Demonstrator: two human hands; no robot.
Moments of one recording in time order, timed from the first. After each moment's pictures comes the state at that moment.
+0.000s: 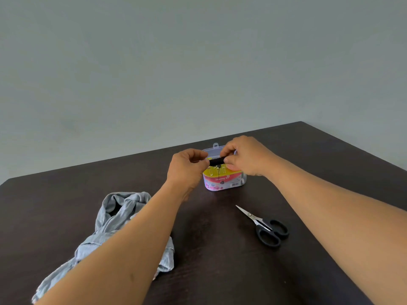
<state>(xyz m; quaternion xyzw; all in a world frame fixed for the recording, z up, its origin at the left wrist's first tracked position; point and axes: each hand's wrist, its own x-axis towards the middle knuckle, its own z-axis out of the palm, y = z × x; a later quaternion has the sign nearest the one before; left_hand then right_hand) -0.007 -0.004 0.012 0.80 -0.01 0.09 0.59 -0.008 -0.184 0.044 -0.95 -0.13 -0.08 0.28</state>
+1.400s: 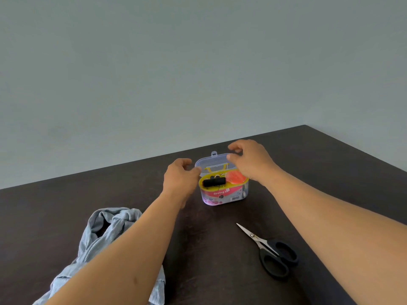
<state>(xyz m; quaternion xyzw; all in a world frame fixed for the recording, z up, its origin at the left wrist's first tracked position) 0.040 -0.006 -0.004 0.84 0.08 0.08 0.53 0.044 -0.195 0.018 -0.92 -0.03 -0.12 0.37</state>
